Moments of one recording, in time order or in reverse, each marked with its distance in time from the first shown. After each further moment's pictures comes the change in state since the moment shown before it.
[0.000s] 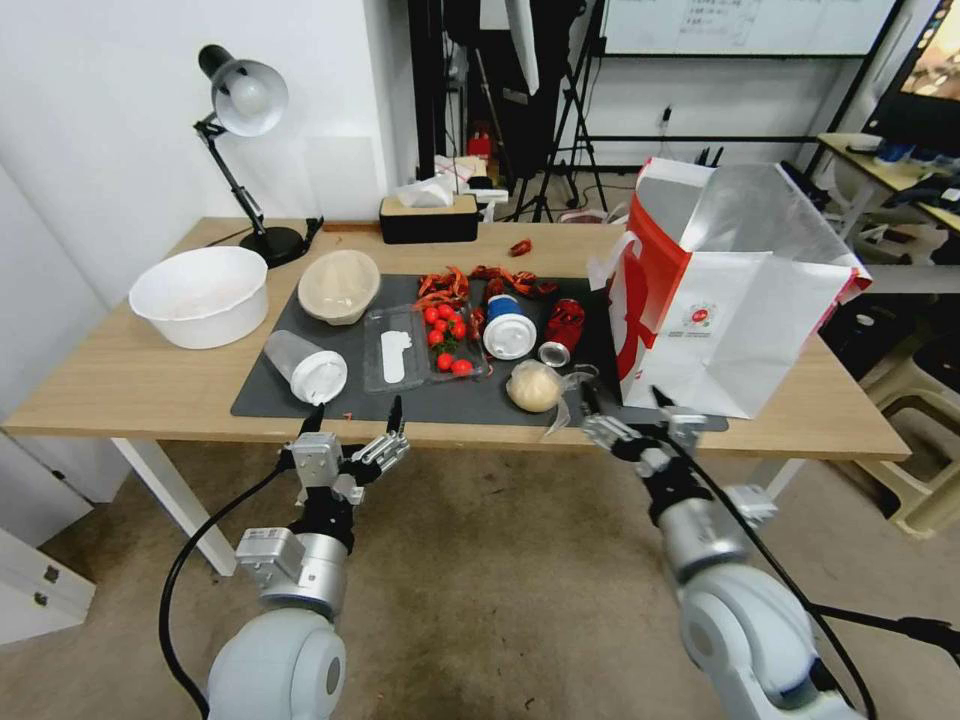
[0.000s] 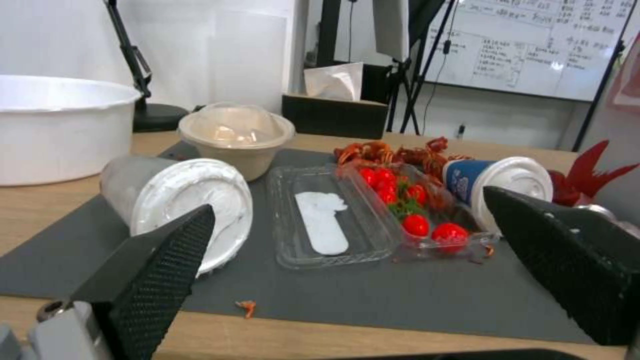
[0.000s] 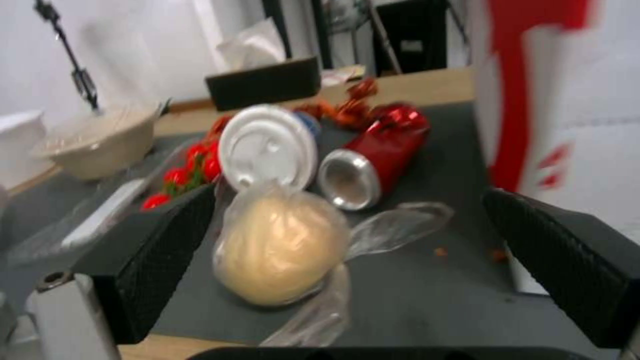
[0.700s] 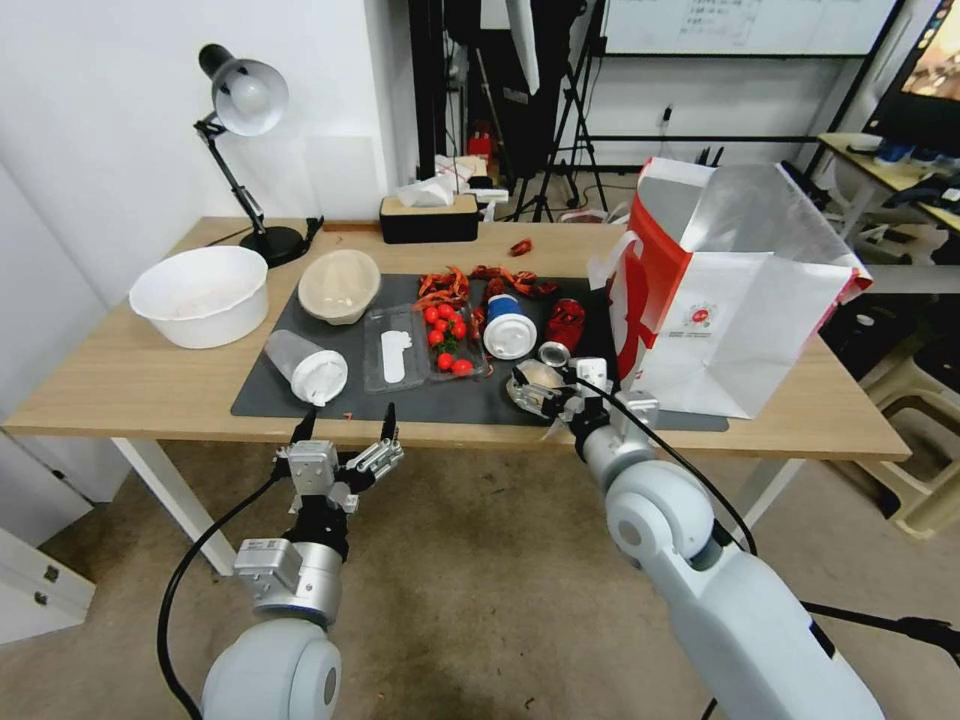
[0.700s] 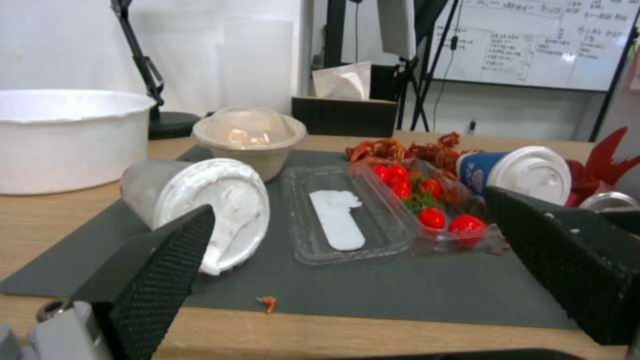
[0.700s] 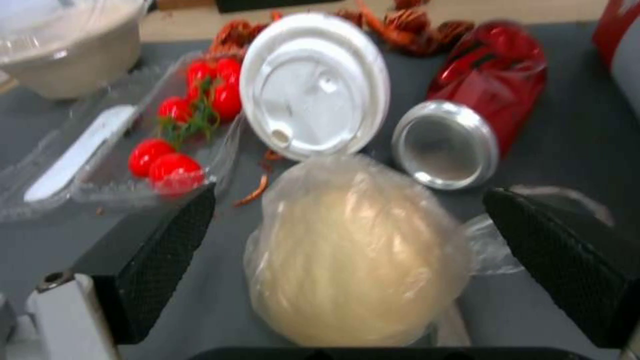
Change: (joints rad) left arm 0.015 0.002 -0.009 0.012 0.038 -0.040 -0.002; right arm 0.357 -0.034 -0.233 -0.123 0.190 -0.329 0.257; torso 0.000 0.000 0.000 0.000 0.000
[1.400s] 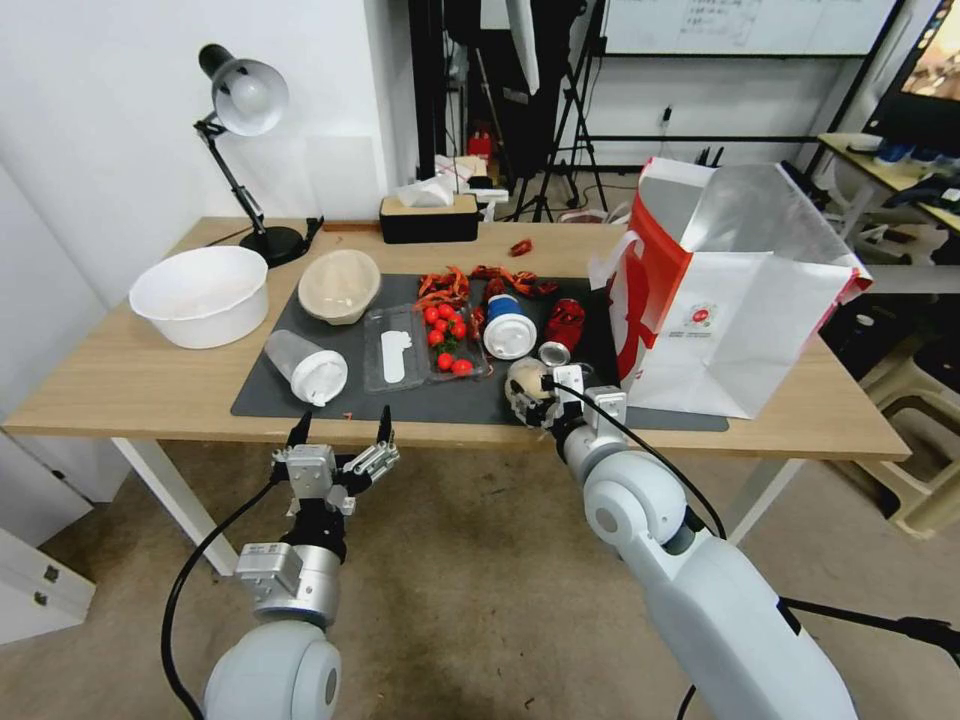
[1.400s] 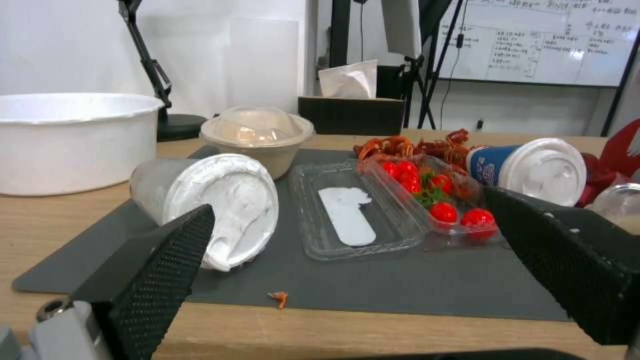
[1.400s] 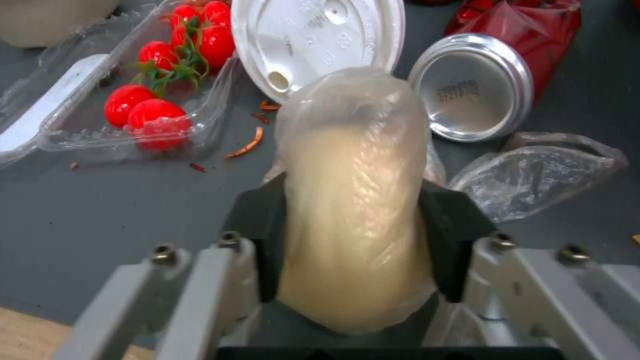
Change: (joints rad) left arm 0.000 0.001 -0.004 0.025 0.020 -0.033 -0.005; right arm 0.013 0.028 -0.015 -0.033 -0.002 -0.073 0.026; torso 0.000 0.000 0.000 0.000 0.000
